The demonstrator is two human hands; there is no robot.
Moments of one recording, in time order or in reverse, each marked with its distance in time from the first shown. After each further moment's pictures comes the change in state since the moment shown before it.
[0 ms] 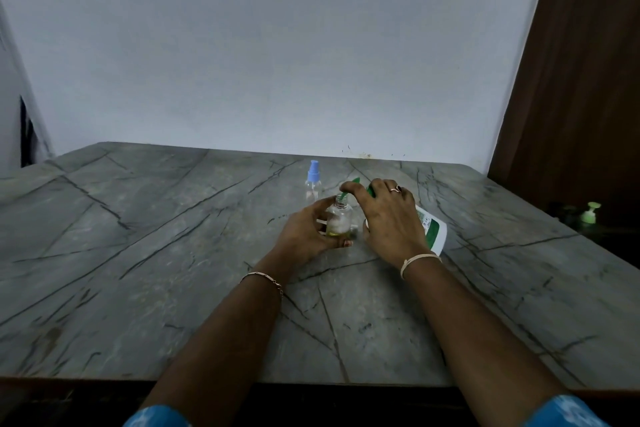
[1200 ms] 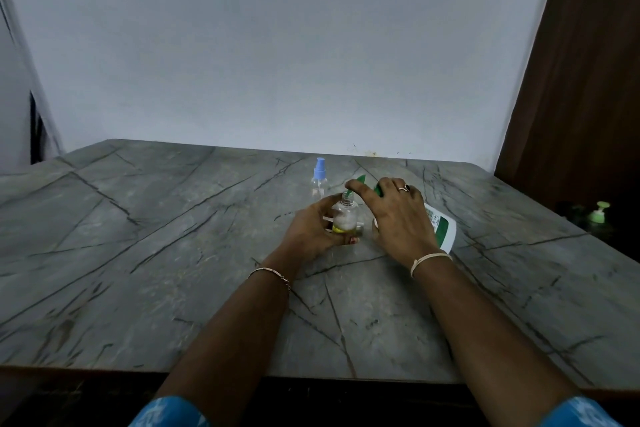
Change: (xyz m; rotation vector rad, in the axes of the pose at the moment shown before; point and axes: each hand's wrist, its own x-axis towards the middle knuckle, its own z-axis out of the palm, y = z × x) left_hand 0.000 0.000 0.001 -0.012 -0.006 -0.013; right_hand -0.002 0.005 0.006 -0.033 0.022 -0.029
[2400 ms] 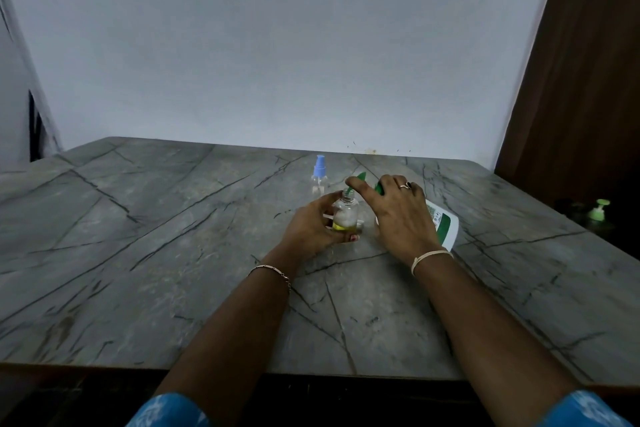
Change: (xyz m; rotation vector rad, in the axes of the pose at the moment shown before) left_hand 0.004 -0.004 0.000 0.007 -0.004 0.019; right_hand 0.000 0.002 0.003 -0.070 -0.002 -0.011
